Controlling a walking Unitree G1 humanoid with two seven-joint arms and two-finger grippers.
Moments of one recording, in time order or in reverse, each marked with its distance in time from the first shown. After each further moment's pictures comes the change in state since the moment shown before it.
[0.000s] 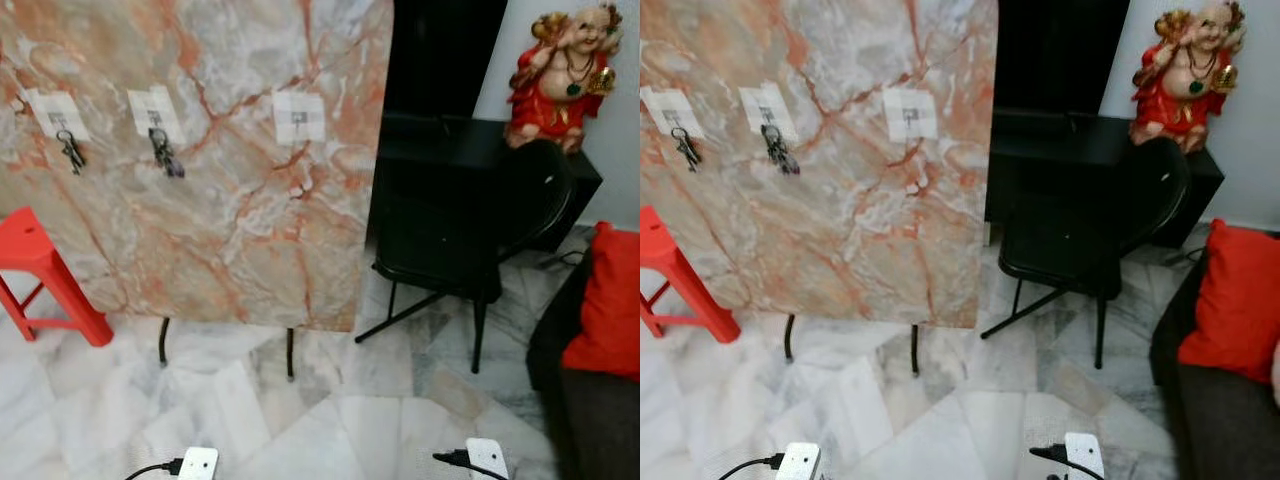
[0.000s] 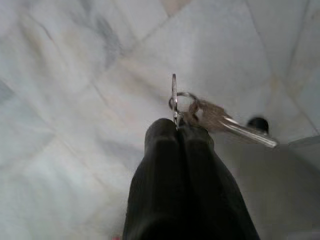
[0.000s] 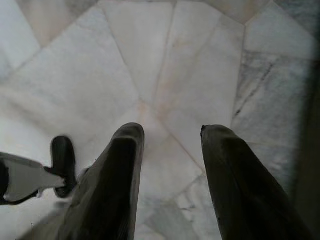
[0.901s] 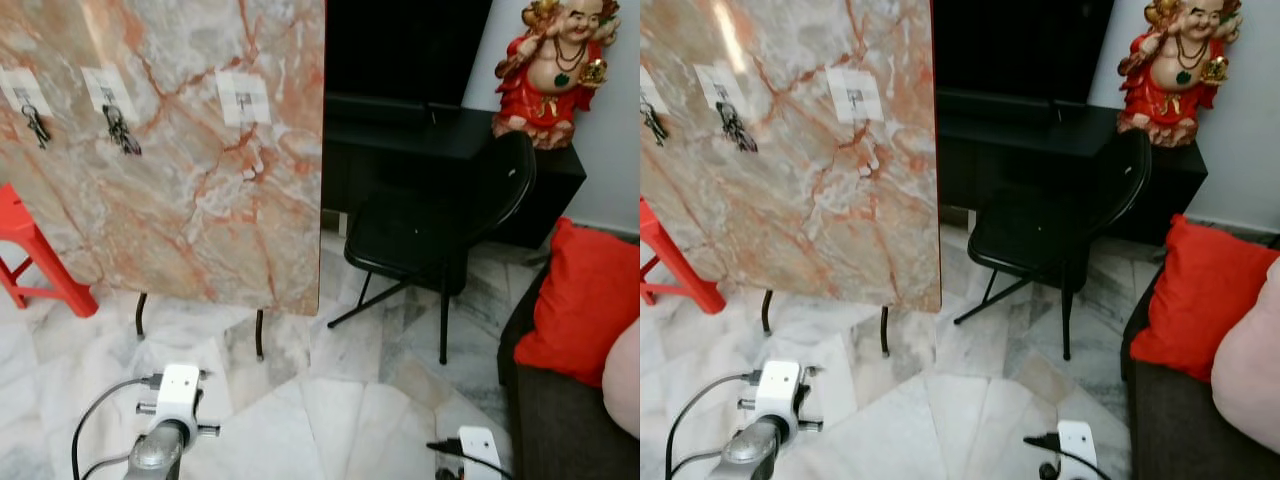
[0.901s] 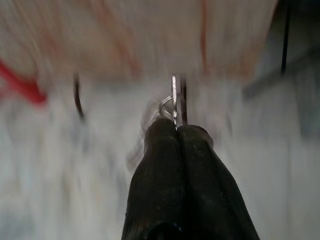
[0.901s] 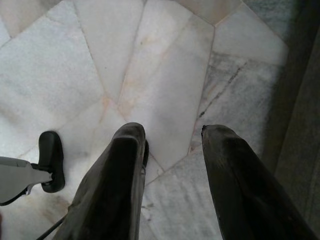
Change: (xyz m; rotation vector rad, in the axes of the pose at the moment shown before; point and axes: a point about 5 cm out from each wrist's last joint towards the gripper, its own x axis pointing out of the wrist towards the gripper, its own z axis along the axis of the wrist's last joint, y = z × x) left arm -0.030 0.027 0.138 0.042 -0.719 0.125; right arm 0.000 -0.006 0.011 -0.019 -0.018 -0.019
